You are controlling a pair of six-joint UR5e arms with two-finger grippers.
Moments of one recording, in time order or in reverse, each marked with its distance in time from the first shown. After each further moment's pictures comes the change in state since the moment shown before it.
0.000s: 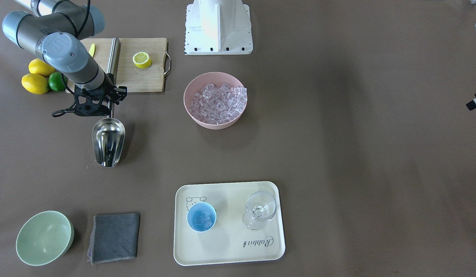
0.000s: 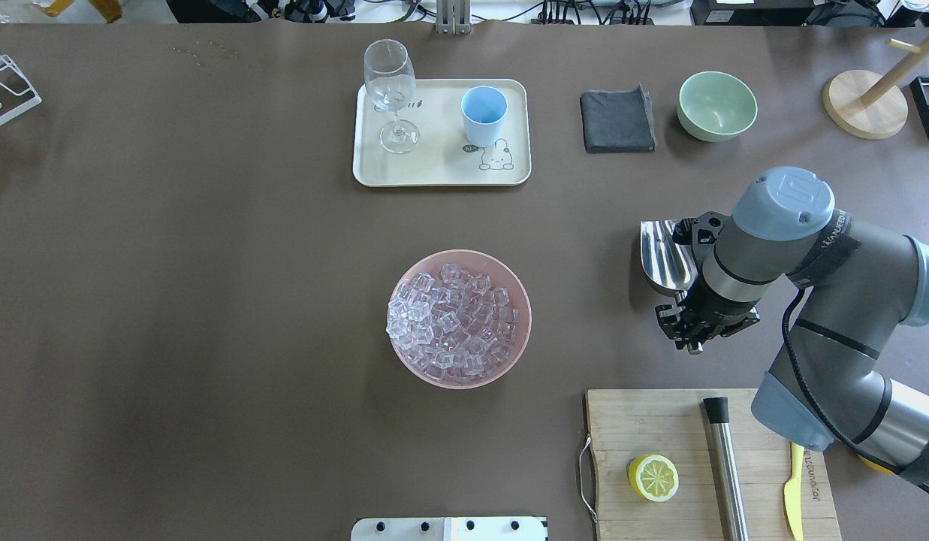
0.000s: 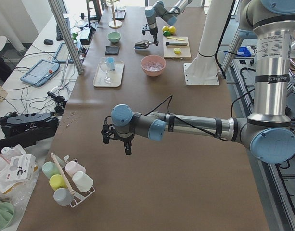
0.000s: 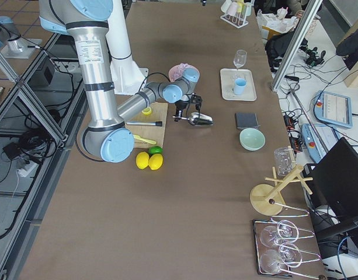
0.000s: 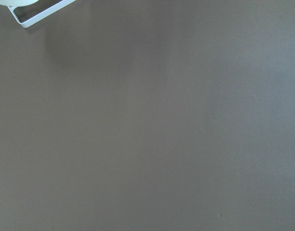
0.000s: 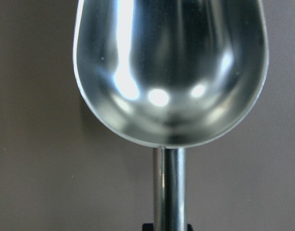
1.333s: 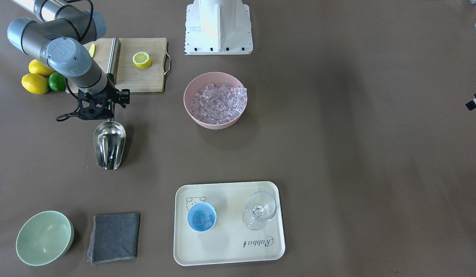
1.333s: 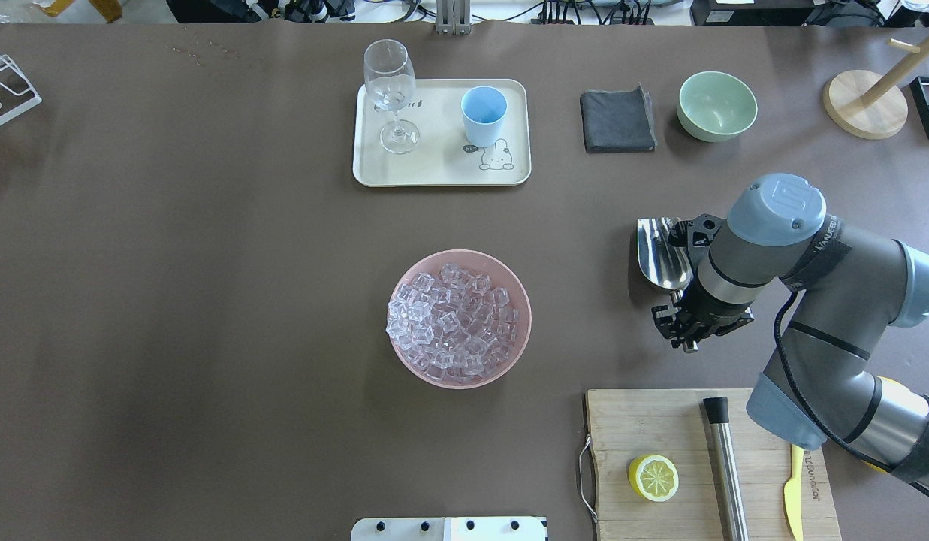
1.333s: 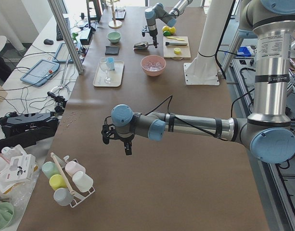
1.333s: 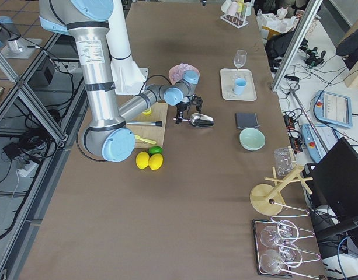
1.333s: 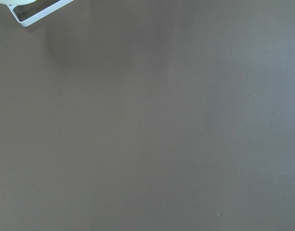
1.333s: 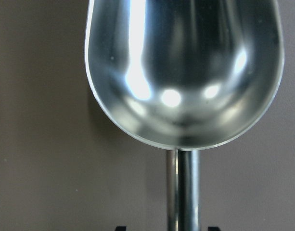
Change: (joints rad) left arm 0.001 0.000 0.000 0.001 0.000 0.000; right arm -0.010 0.009 -0.040 0.057 -0.013 0.001
